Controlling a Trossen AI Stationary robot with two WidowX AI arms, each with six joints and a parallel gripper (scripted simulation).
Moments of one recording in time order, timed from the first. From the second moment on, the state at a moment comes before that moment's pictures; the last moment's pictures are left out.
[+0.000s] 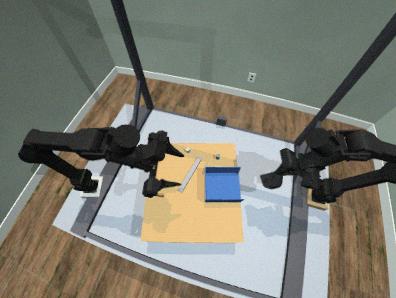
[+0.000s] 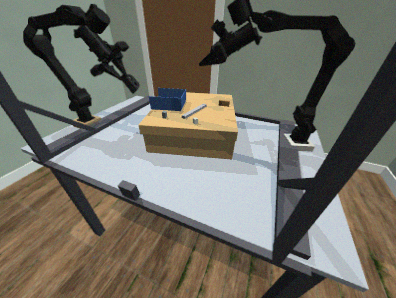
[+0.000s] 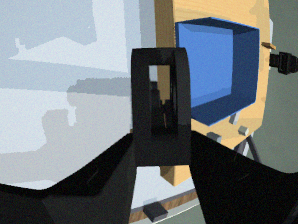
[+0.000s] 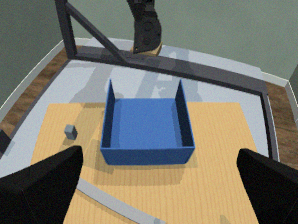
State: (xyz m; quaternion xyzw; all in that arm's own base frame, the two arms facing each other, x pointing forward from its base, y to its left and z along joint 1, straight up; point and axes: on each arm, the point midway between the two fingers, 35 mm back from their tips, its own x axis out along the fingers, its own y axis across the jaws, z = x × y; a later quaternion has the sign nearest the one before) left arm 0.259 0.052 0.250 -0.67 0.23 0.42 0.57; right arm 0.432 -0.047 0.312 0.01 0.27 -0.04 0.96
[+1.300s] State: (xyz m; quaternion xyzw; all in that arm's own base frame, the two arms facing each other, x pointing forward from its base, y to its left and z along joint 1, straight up) left arm 0.271 0.057 0.265 -0.67 0.23 0.42 0.57; right arm 0.432 -0.047 0.312 0.01 0.27 -0.04 0.96
